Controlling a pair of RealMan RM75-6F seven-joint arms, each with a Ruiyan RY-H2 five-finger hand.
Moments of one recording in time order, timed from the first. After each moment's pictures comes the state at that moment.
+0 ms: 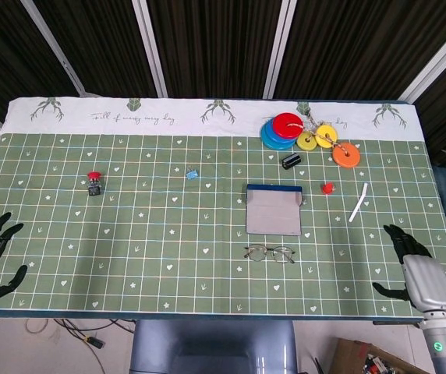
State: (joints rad) left arm -0.07 -1.10 0.01 -1.55 1.67 1.60 -0.15; right arm 0.12 -1.05 0.10 -1.82 -1.38 1.29 -0.06
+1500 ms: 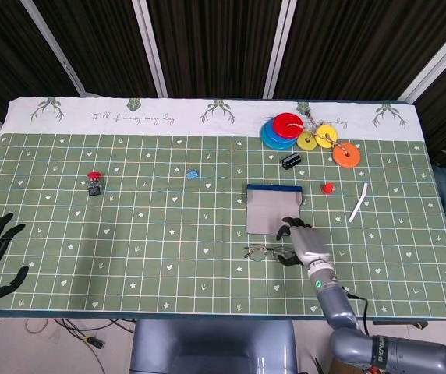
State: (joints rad) left arm -0.08 -1.10 0.01 -1.55 1.66 1.59 -0.15; right arm 0.63 -1.53 0.21 -1.73 -0.67 1.06 -0.52
